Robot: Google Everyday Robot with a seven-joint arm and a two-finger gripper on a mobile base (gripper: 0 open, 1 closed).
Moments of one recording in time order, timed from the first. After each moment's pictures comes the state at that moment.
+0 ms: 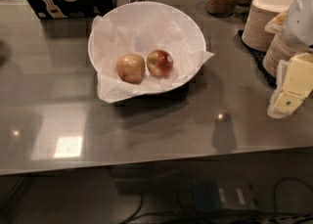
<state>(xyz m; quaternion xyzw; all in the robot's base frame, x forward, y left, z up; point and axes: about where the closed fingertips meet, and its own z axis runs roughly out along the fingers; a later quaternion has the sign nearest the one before) 0.438 -0.217 0.976 -0.60 0.78 -0.03 0.16</state>
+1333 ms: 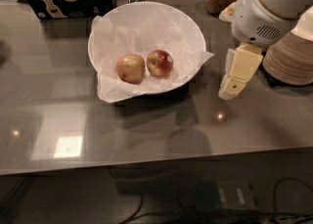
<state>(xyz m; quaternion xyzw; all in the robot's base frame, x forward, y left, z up) 0.496 -0.148 0.968 -0.64 0.73 -0.03 0.22</state>
